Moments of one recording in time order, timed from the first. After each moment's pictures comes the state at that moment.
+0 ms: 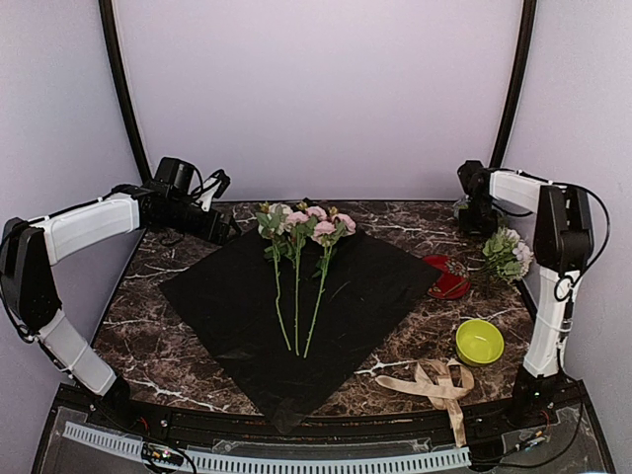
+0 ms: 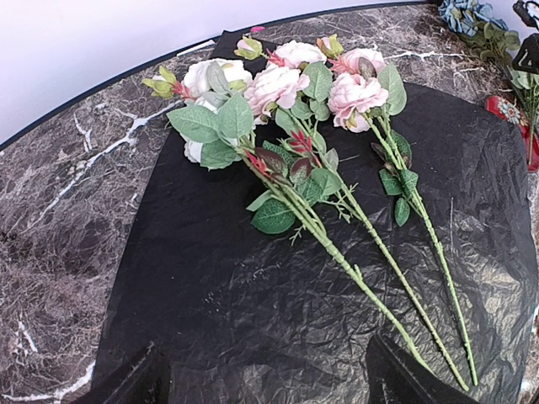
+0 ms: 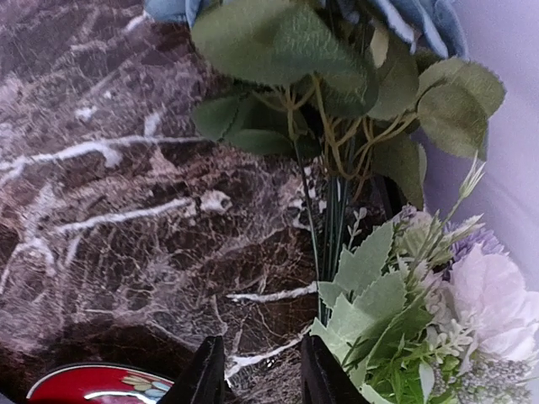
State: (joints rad) left arm -0.33 1.57 1.24 -0.45 0.22 0.06; right arm 0.08 2.06 1.71 -0.87 0.35 0.28
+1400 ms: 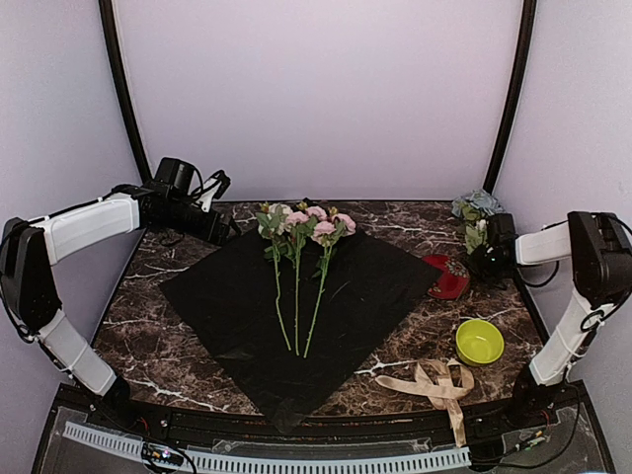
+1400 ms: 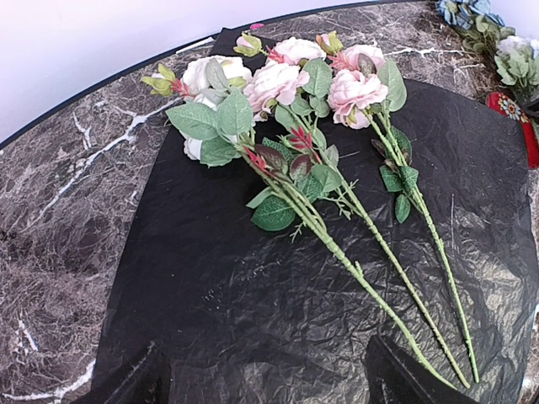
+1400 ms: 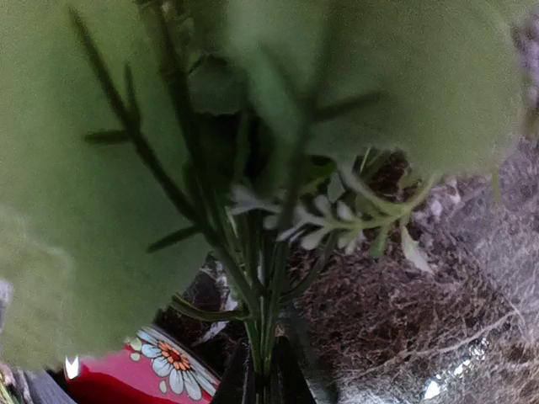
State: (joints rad) left arm -0.33 1.57 1.24 -0.46 0.22 0.07; right arm 0.01 1.69 0.83 -0.09 0.07 0.83
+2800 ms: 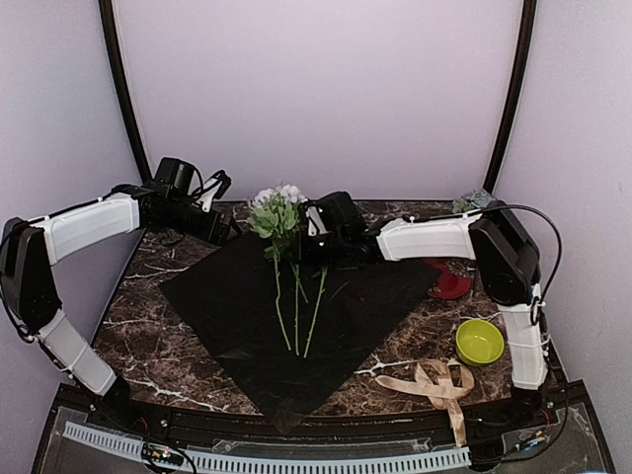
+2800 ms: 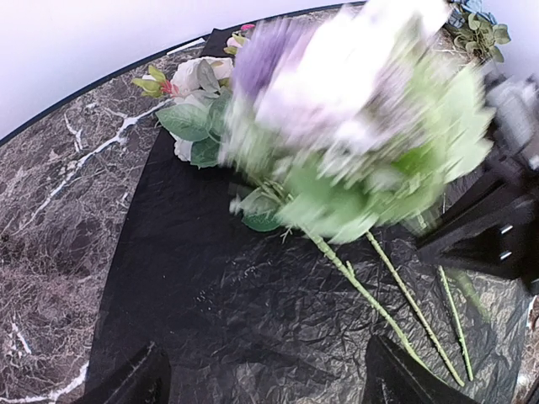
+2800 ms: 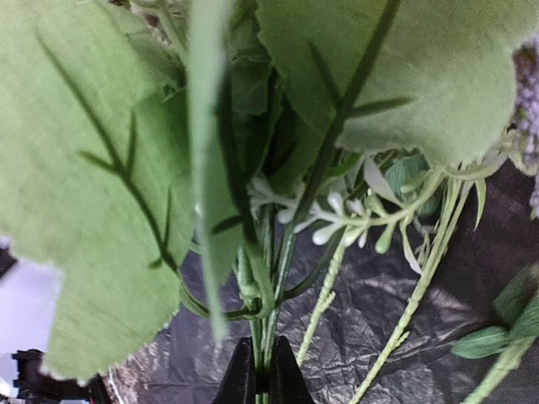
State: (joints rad) left arm -0.33 1.57 1.24 -0.46 0.24 0.07; right arm 0.83 2.14 1.60 -0.01 -0.24 0.65
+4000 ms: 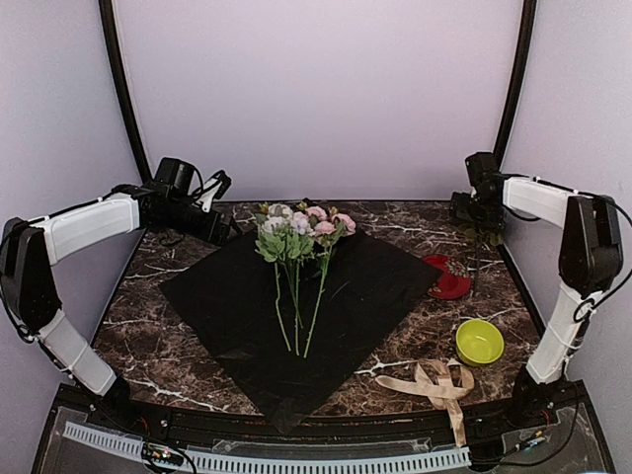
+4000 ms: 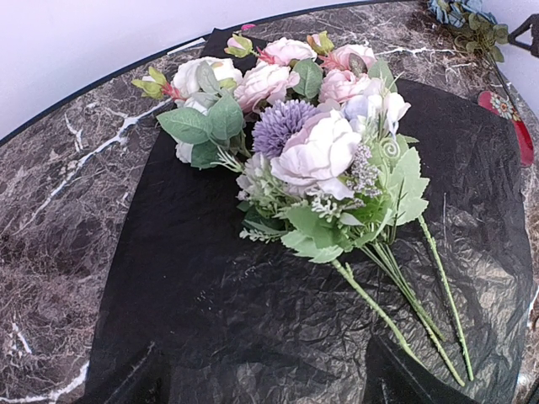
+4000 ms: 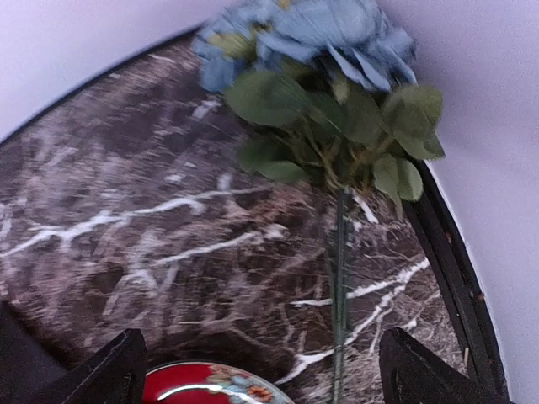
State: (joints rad) left arm -0.33 1.57 1.24 -0.46 0.24 0.07; right arm 0.15 1.79 1.43 -0.54 0.29 0.43
